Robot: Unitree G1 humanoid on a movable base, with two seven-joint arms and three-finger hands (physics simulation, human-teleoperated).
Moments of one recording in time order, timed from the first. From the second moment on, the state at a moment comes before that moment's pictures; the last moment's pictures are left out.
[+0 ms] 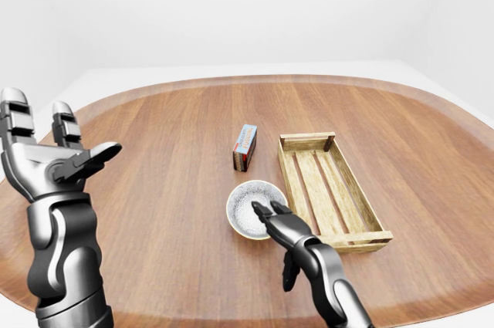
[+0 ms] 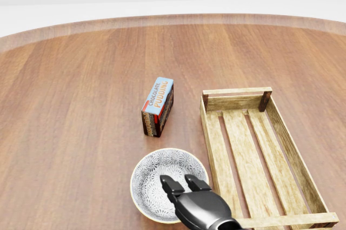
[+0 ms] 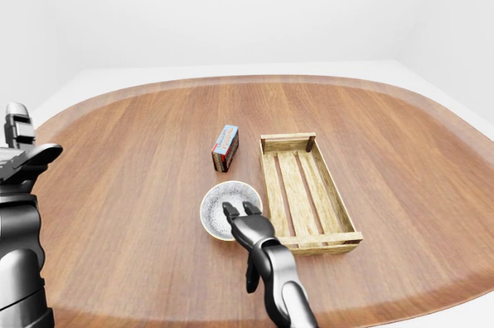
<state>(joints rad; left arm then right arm) -0.19 0.30 0.46 -0.31 -0.72 0.09 0.16 0.09 0.00 0.31 -0.10 -1.23 0.09 0.58</state>
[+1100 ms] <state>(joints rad) -0.19 0.31 0.47 -0.30 -0.73 0.09 0.17 0.00 0.03 0.30 0.08 -1.27 0.09 0.56</state>
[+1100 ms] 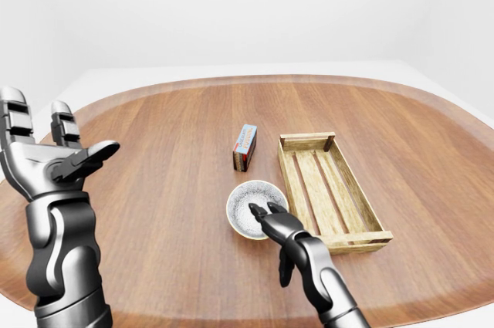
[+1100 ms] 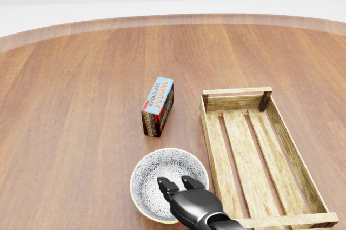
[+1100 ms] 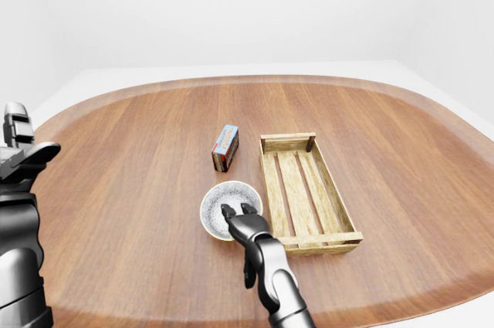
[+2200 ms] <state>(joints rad) -0.19 0.32 0.48 -0.34 -0.76 0.09 0.19 -0.05 0.07 0.32 0.23 -1.27 0.09 0.49</state>
